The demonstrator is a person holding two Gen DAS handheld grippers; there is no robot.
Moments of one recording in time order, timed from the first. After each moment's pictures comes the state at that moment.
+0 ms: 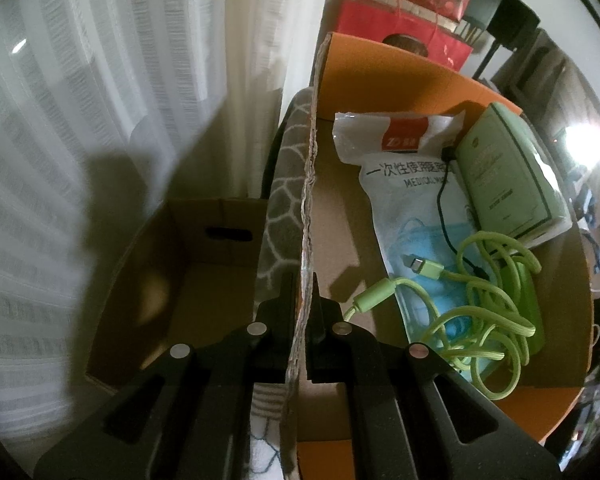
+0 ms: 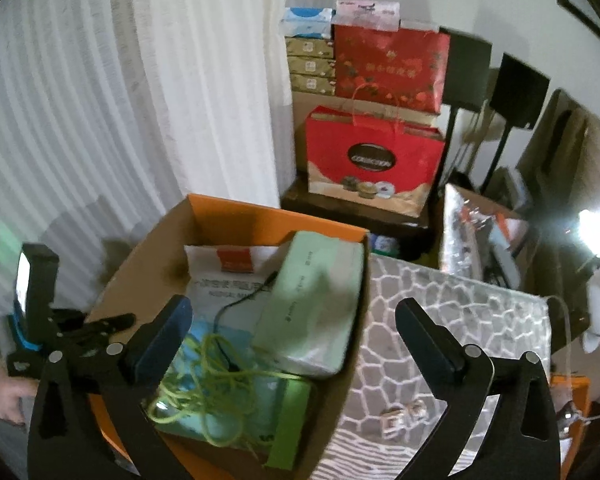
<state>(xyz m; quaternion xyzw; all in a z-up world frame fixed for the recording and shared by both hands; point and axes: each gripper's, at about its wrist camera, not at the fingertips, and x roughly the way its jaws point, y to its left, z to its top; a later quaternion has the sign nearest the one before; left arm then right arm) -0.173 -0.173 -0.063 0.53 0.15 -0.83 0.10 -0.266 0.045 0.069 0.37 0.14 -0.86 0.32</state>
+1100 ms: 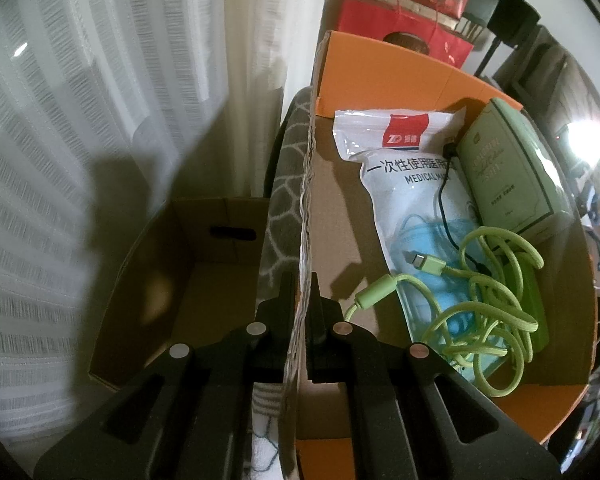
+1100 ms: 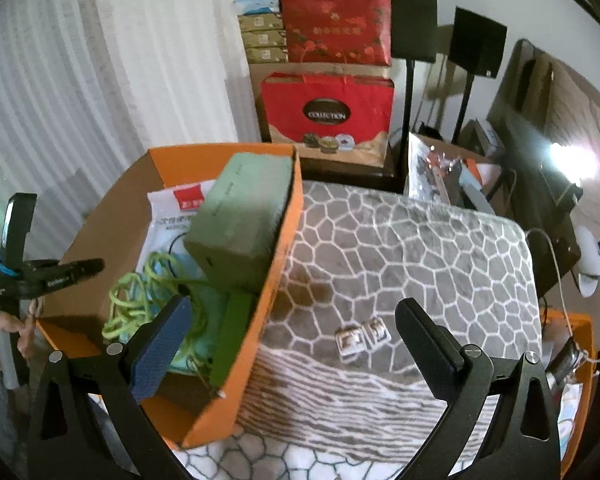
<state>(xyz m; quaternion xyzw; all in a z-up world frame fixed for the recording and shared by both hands) -0.173 -0.171 -0.062 0.53 0.14 -0.83 0.10 -0.252 0.135 0.029 0.42 0.10 -0.86 0.28</state>
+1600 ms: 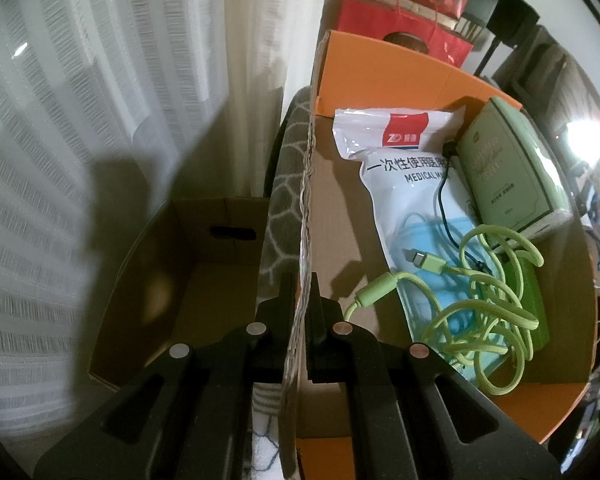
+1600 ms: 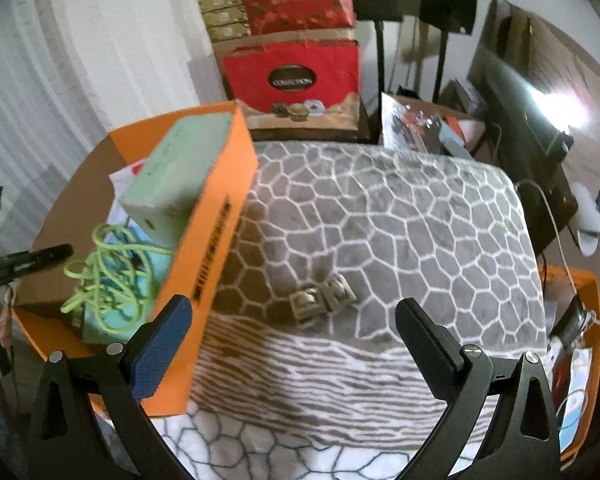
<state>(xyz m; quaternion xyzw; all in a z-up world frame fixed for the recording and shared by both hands) -0.172 -0.171 -0.063 0.53 0.15 -0.83 0.11 -0.272 0.179 -0.011 0.47 0.07 -0.85 0.24</state>
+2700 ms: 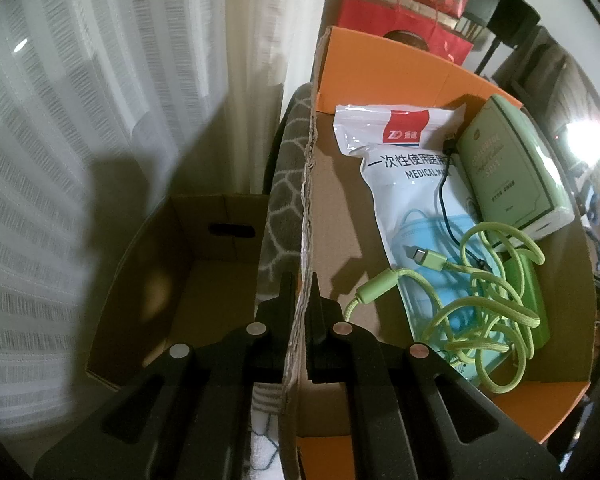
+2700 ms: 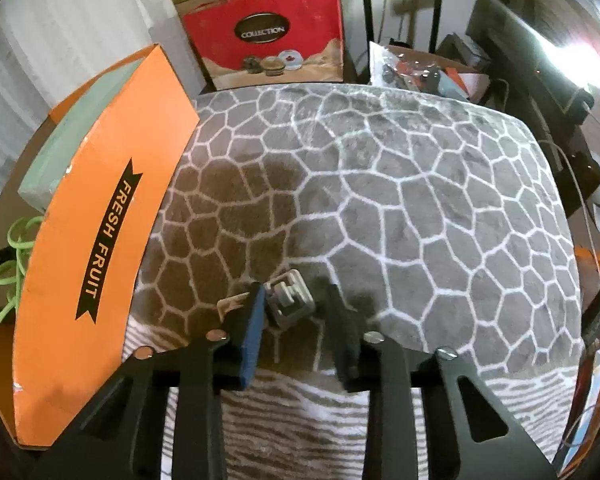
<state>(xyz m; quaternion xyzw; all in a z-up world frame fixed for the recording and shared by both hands) -0.168 -0.170 -0.064 0.52 0.15 -0.83 0.11 -0.326 0.181 -0.076 0.52 0.08 -0.82 0.24</state>
